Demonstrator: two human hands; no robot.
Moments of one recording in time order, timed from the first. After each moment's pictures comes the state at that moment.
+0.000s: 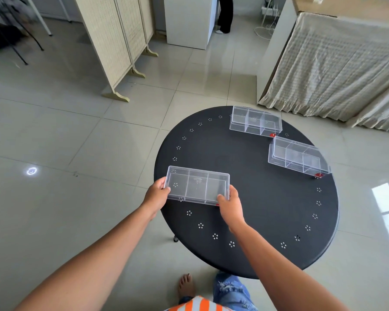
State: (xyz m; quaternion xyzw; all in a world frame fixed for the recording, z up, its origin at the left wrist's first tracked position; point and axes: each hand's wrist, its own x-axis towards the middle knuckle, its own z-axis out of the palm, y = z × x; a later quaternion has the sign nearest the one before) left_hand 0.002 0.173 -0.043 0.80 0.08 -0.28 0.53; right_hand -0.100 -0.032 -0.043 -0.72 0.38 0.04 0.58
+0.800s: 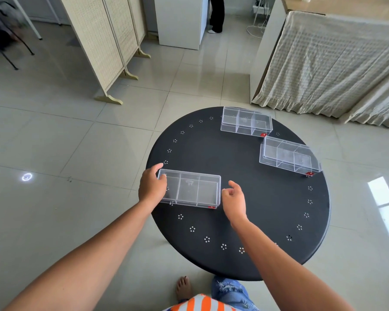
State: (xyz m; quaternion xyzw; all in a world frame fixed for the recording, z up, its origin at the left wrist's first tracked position) left_hand 0.026 0.137 -0.024 0.90 0.05 -0.11 0.42; right_hand -0.091 -0.070 -0.049 -0.71 0.42 0.00 0.56
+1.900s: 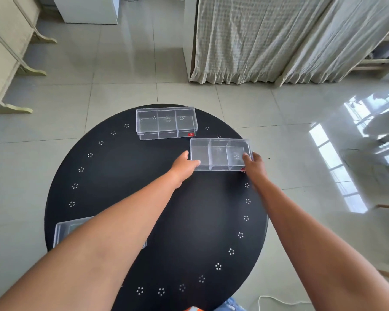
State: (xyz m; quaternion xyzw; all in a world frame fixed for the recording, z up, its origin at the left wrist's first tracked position) left_hand 0.055 -0.208 -0.026 0.77 -0.09 -0.45 0.44; right_hand -0.084 -0.391 -0.047 -0.65 0.56 -0.08 0.51
